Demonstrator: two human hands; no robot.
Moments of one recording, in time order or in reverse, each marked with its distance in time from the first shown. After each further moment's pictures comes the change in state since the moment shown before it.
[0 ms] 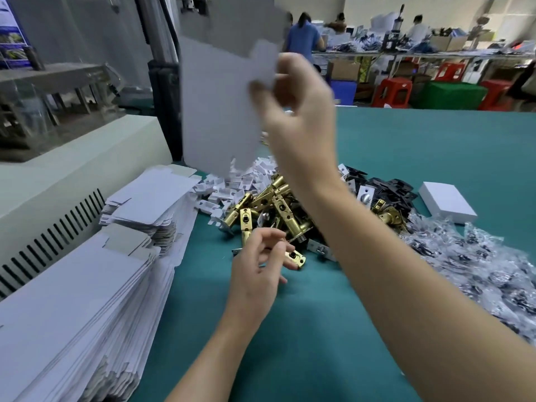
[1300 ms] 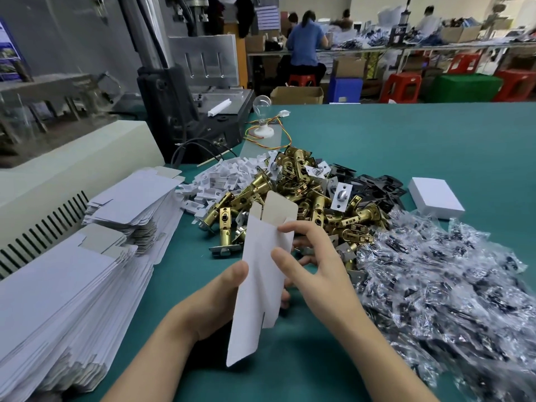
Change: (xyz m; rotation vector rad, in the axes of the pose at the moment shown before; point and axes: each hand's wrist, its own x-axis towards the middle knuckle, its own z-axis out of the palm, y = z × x) left_hand -0.020 0.043 -0.013 -0.210 -0.688 -0.474; right_hand -0.158 0.064 -0.106 -0.041 -0.267 0.511
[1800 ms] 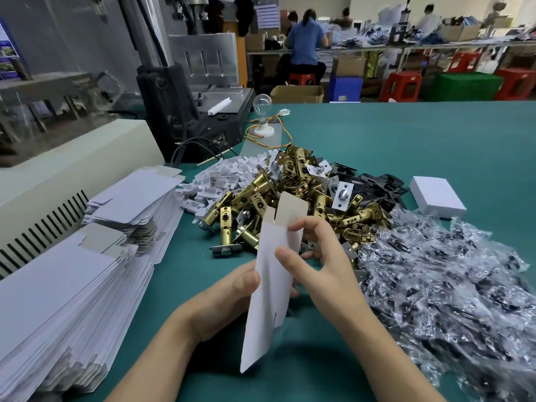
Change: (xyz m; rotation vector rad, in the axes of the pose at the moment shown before) left_hand 0.004 0.001 0.005 0.072 -0.012 0.056; right_hand 0.003 0.001 -0.002 0.051 0.025 0.003
